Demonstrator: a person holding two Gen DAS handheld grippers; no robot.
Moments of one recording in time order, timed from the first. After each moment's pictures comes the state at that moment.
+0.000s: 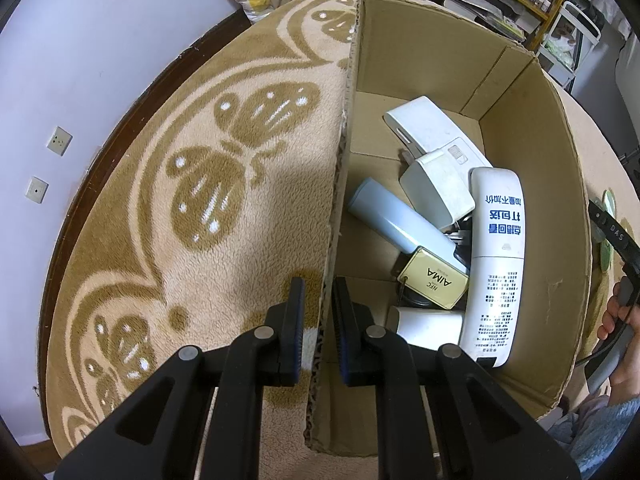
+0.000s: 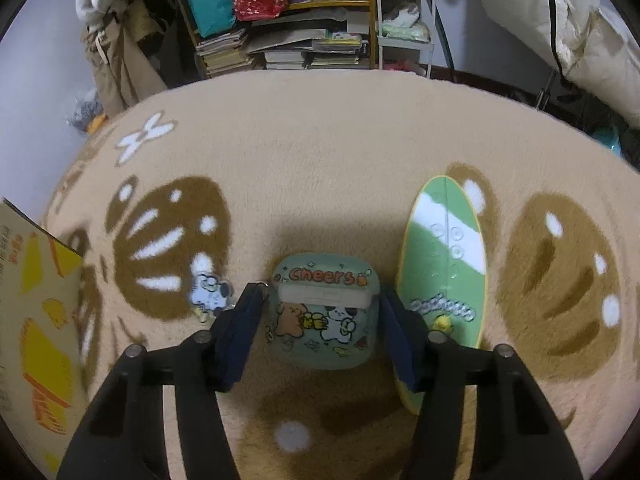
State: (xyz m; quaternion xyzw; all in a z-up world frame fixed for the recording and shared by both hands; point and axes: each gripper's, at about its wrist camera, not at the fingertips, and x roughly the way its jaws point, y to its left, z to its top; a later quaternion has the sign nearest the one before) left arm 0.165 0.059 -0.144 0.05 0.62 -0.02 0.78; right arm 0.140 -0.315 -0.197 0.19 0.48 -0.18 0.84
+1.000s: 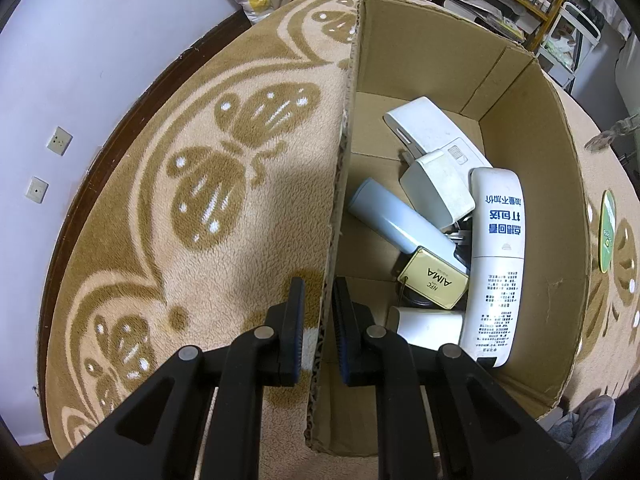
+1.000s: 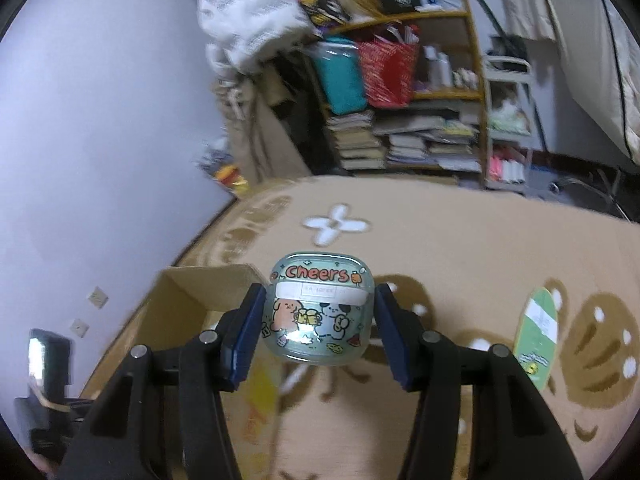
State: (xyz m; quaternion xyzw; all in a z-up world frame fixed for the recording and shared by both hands) left arm 0.164 0.057 -0.143 0.05 0.62 -0.02 0.78; right arm 0.137 -0.209 -0.057 0.18 0.34 0.01 0.93
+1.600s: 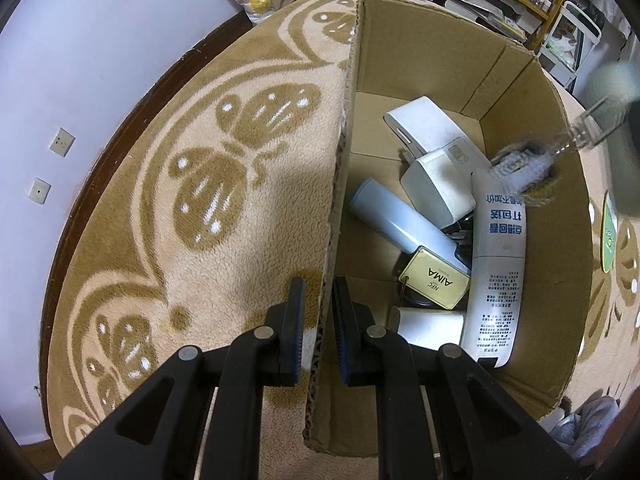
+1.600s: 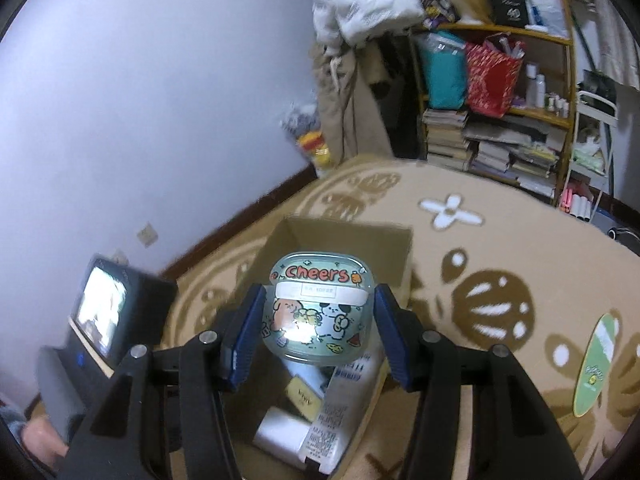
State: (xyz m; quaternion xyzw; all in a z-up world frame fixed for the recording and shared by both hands) left arm 0.164 0.056 -0.143 0.05 0.62 -0.02 0.78; right arm 0.135 -0.102 -0.073 0.10 0.37 0.13 0.91
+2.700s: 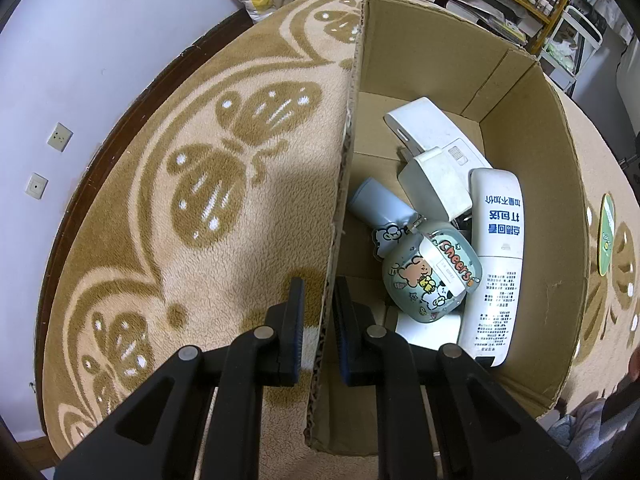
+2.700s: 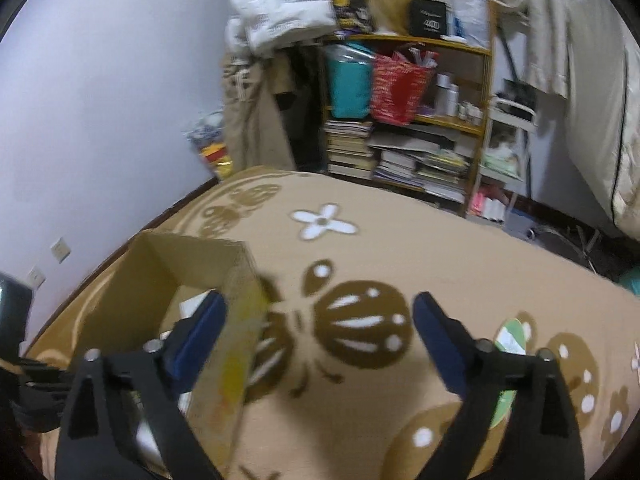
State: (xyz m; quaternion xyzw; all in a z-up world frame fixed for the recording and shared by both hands) left arm 0.164 0.059 -0.142 0.04 0.62 -0.02 0.78; right arm 0.140 -0.200 -0.074 0.07 0.36 -0.06 0.93
